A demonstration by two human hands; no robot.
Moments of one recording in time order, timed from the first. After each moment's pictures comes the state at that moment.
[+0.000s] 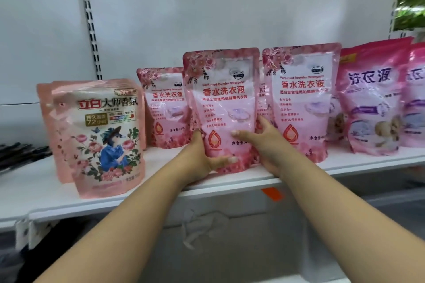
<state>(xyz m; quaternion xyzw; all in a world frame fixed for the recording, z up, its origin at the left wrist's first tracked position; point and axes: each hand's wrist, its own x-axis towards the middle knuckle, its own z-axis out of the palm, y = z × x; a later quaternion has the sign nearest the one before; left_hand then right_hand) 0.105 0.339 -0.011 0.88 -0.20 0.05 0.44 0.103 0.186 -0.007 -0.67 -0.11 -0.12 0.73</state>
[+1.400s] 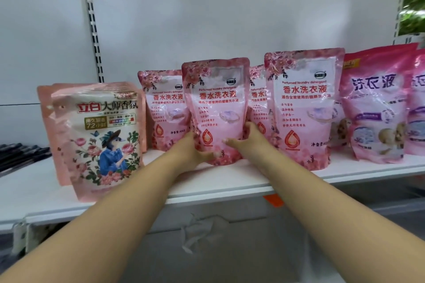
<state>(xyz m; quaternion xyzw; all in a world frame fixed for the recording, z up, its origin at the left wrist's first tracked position) 0.122 0.341 0.000 0.91 -0.15 0.06 0.38 0.130 0.194 -0.009 -0.81 -0.03 -0.15 0.56</state>
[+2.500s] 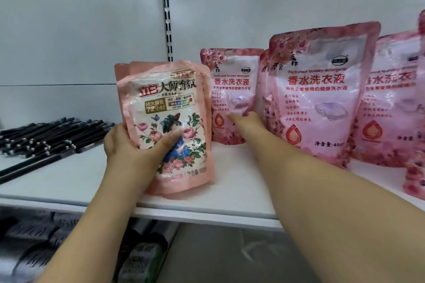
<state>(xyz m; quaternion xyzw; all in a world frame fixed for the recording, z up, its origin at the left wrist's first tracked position) 0.097 0.494 -0.023 0.75 0.09 0.39 0.53 0.246 0.343 0.003 -0.79 0.02 -0.07 0.61</state>
